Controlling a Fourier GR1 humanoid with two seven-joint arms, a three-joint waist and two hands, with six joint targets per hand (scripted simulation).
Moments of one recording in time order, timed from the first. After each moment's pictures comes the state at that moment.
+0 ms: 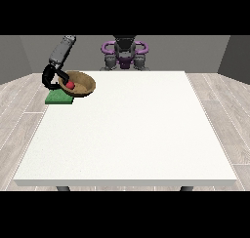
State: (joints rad) left arm -0.97 0.92 0.48 -0.82 0.41 -0.34 -0.18; right arm -0.58 -0.48 -0.25 -0.96 0.02 0.01 0.08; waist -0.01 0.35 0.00
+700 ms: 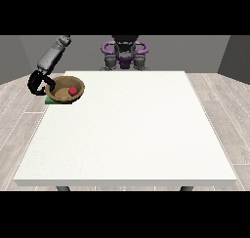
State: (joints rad) left arm -1.01 1.00 0.50 -0.92 0.46 -0.33 -0.12; right arm -0.68 -0.65 -0.38 -0.69 -0.04 0.13 -0.11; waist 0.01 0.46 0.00
